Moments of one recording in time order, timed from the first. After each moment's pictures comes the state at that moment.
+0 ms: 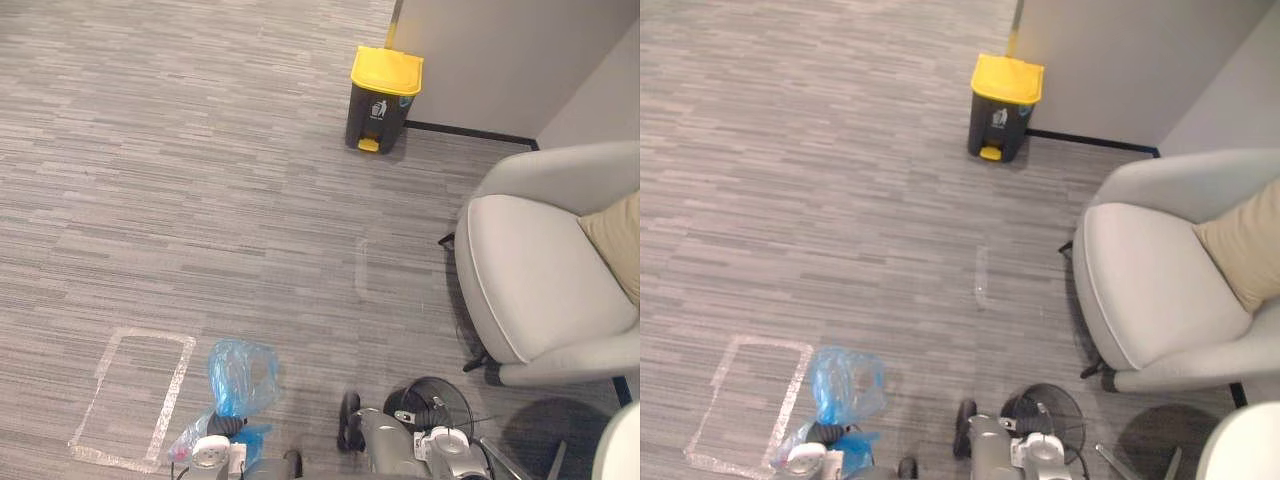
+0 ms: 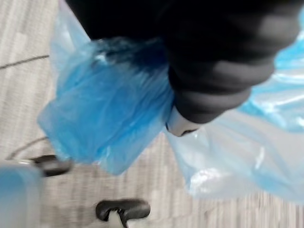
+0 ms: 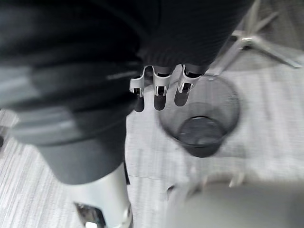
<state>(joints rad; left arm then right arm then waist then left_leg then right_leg) 0.04 0.12 0.01 0.94 0.00 -0.05 0.15 -0.03 -0.05 -0.17 0.99 -0.08 -0.02 -0.21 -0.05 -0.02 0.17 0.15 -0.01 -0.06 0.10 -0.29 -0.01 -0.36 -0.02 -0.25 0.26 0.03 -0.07</state>
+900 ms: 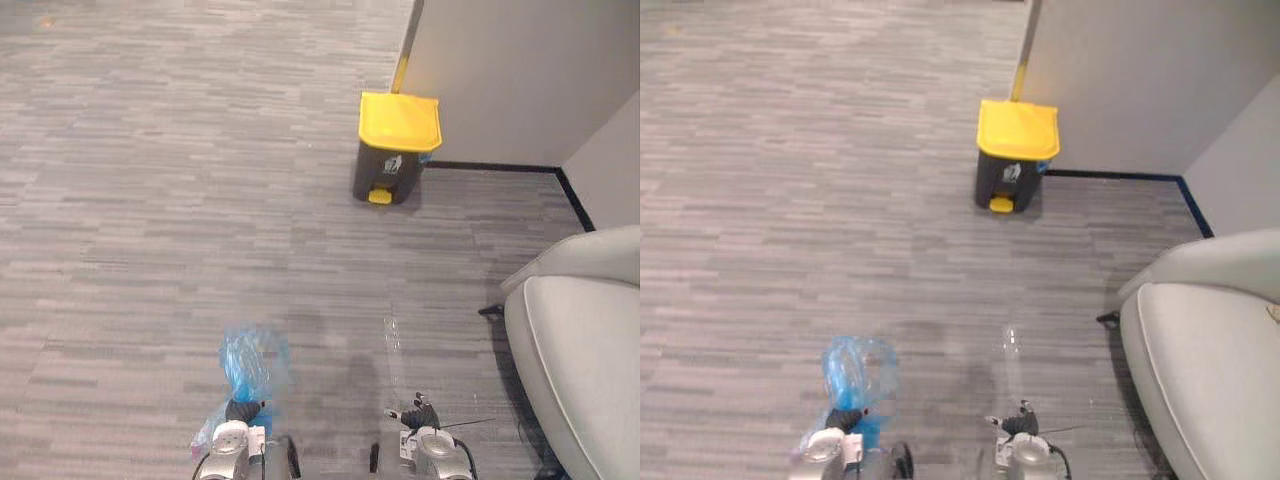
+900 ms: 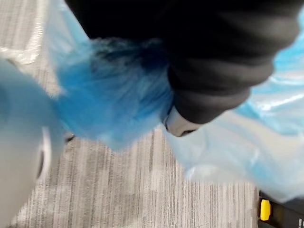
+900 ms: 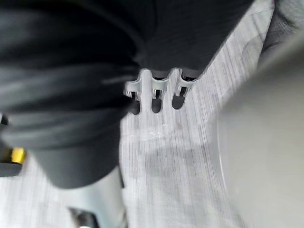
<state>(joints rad) 0.02 0.03 0.06 0.92 0.00 -0.04 0.15 -0.01 0.03 -0.15 0.92 -0.08 -0.01 -0.21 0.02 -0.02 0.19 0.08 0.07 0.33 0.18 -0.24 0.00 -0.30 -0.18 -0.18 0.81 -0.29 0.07</state>
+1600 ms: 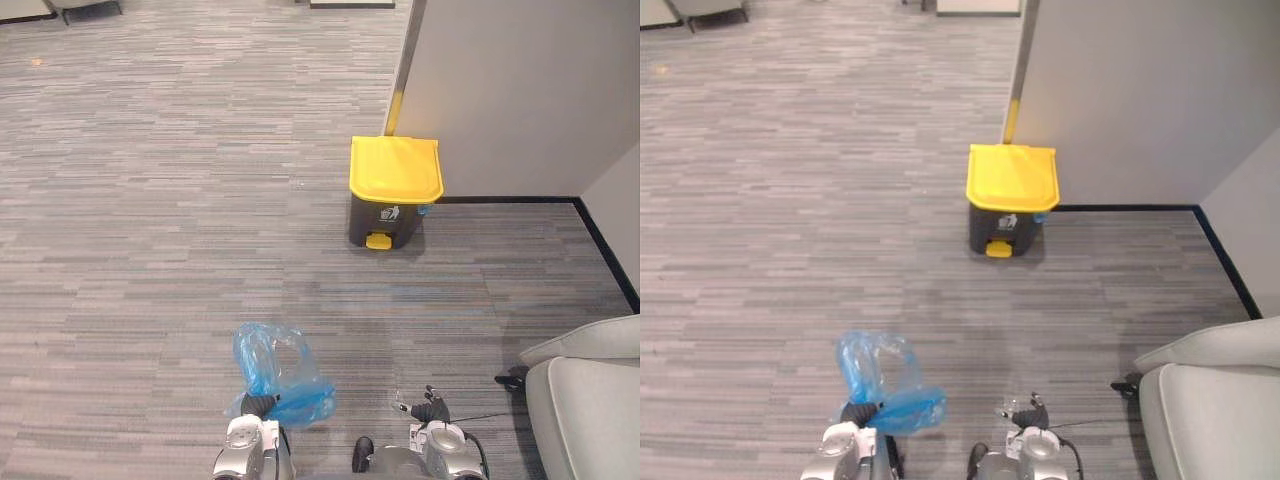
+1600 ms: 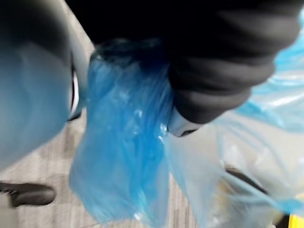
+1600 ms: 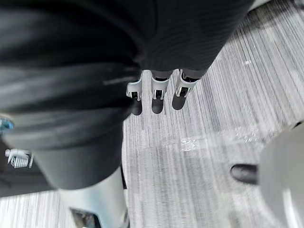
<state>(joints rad) 0.02 -0.03 0.06 0.86 0.00 -0.05 0.13 0.01 0.00 -0.19 0.91 -0.07 0.00 -0.22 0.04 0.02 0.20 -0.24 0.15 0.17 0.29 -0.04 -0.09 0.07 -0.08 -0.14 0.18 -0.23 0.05</state>
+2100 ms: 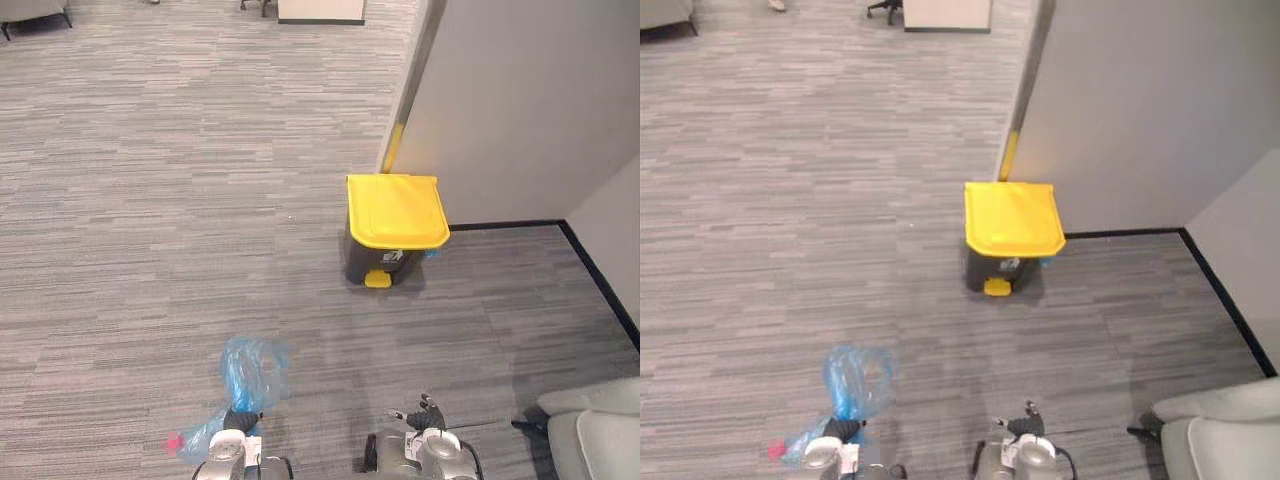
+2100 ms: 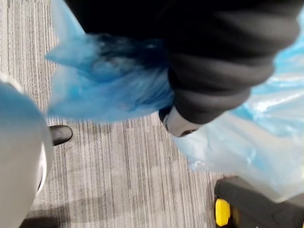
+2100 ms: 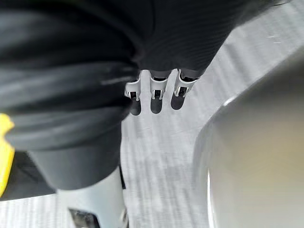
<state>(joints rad) 0.02 0.06 0.02 0.95 0.00 -0.04 0.13 -0.02 0.00 -0.18 0.93 -0.08 -0.02 -0.21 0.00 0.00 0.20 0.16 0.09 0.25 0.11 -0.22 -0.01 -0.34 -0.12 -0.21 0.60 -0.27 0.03</state>
